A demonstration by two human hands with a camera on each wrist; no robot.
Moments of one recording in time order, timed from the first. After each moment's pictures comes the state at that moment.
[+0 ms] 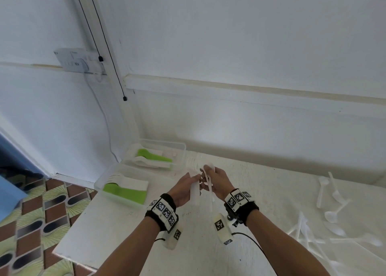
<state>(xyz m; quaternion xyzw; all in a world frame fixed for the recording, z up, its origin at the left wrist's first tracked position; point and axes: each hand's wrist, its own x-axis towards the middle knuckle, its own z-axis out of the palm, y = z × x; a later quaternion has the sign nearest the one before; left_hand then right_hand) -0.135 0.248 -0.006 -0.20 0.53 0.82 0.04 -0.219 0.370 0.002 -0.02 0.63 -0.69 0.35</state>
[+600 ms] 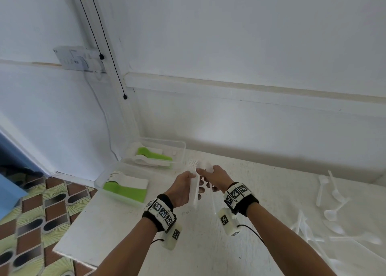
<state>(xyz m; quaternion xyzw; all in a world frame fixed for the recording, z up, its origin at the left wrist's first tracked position) -0.126 0.244 -0.001 -0.20 0.45 0.86 0.12 -0.234 0.370 0.006 -0.17 0.82 -0.46 0.31</state>
